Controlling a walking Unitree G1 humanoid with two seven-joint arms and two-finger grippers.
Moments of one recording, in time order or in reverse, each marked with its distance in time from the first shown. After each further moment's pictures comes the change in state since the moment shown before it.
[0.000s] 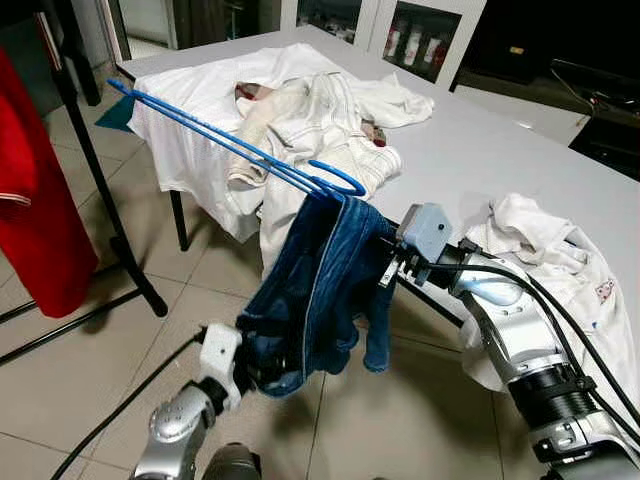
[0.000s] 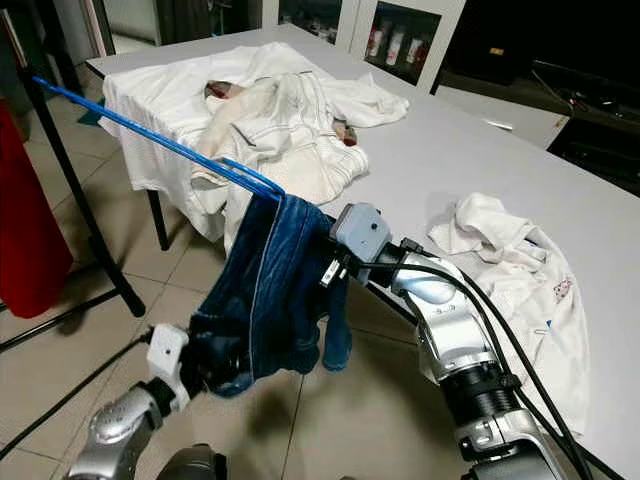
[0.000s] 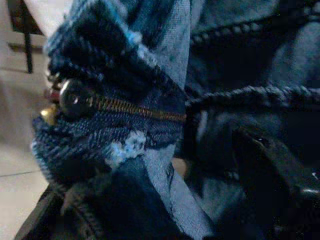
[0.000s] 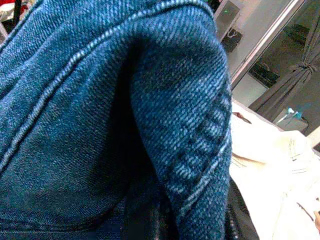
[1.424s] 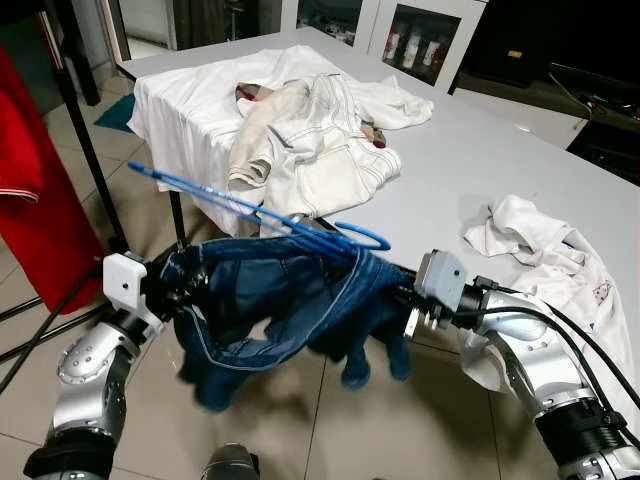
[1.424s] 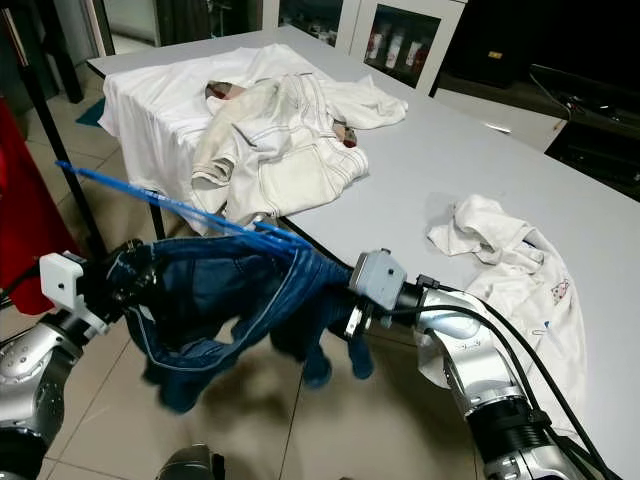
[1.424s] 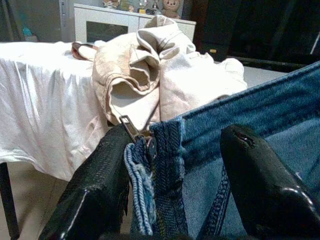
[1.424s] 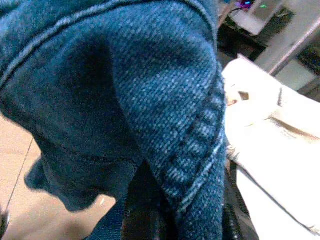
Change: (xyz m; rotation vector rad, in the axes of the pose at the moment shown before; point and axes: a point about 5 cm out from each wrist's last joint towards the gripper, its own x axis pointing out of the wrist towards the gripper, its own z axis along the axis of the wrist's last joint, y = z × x) left arm -0.035 0.087 0.106 0.187 -0.313 0.165; right arm -0.039 0.023 -0.025 0.003 0.080 0.176
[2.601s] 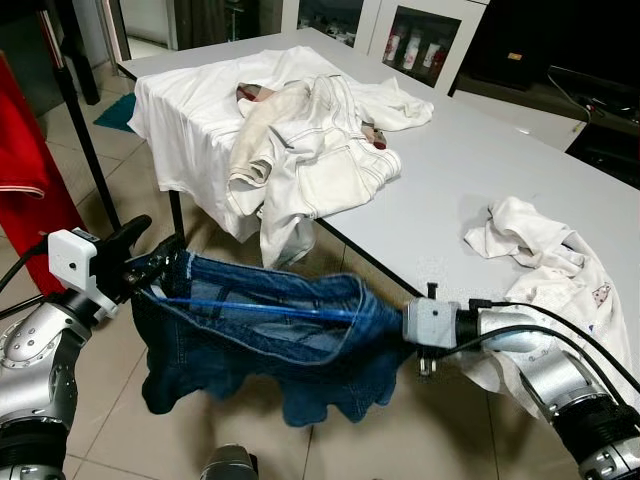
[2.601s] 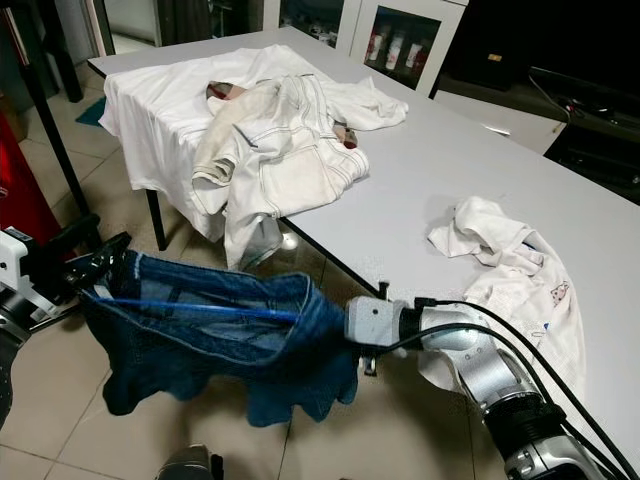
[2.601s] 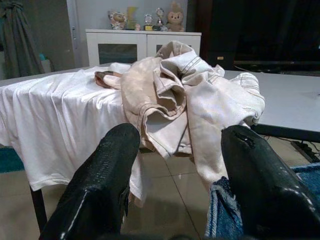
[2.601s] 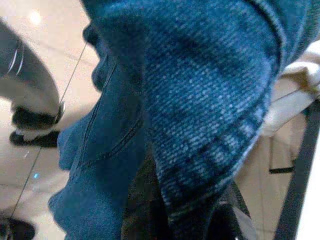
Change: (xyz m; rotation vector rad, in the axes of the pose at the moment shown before) left arm -0.013 0.036 0.038 0.103 -0.029 0.004; right arm -0.013 0.017 -0.039 -0.134 0.328 0.278
